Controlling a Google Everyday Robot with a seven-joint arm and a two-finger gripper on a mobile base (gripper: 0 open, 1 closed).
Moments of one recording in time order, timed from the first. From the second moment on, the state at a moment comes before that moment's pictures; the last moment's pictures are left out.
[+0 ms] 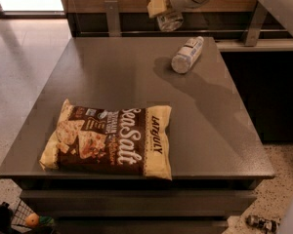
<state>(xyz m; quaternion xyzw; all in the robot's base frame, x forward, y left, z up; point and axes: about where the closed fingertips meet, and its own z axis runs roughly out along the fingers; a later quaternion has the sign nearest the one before) 0.738 -0.060 0.998 -0.21 0.87 0.13 0.43</state>
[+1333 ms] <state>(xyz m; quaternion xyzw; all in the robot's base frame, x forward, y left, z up) 0.749 -0.001 0.980 -0.41 0.69 0.32 0.51</state>
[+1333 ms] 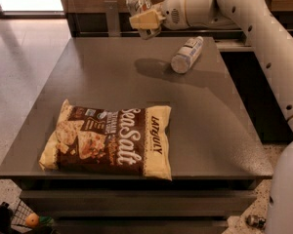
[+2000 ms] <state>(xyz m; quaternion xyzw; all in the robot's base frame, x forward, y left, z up) 0.746 0.010 0.976 -0.45 0.66 0.30 0.52</state>
